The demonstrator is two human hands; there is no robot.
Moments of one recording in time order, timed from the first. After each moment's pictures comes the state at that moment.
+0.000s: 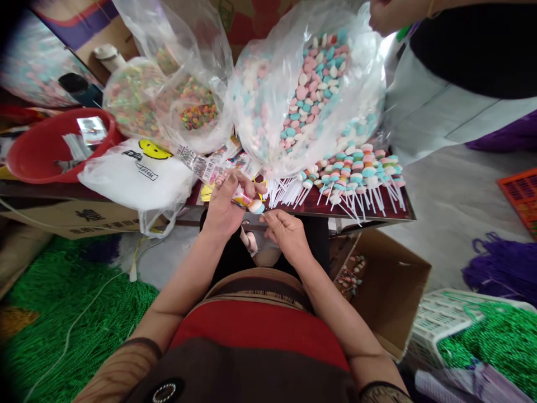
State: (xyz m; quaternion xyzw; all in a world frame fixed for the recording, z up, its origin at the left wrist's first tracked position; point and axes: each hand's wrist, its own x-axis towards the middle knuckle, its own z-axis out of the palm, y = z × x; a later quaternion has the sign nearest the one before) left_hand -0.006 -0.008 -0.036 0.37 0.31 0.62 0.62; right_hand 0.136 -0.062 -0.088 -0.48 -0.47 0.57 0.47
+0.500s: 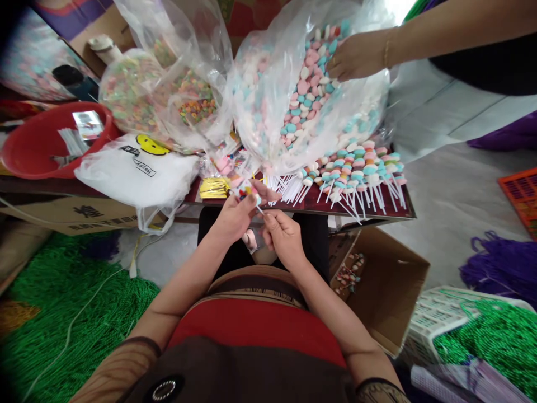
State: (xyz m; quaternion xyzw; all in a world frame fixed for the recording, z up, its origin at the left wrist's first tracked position) left_hand 0.000 -0.020 -0.060 0.40 0.28 0.53 0.69; right_hand 0.127 -0.072 -0.095 -0.49 -0.47 0.52 0.52
